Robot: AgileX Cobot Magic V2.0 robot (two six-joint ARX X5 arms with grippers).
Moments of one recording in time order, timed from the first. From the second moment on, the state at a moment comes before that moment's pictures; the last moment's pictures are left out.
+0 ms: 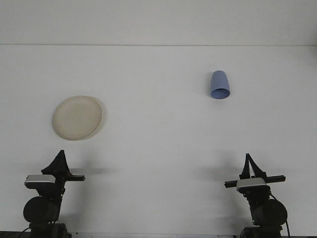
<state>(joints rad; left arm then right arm) 0.00 0.01 0.03 0.15 -0.03 0.01 0.05 0.00 0.01 0.01 0.00 -0.31</state>
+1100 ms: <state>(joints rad) 0.00 0.01 0.03 0.15 -0.03 0.01 0.05 0.00 0.01 0.06 0.00 -0.09</state>
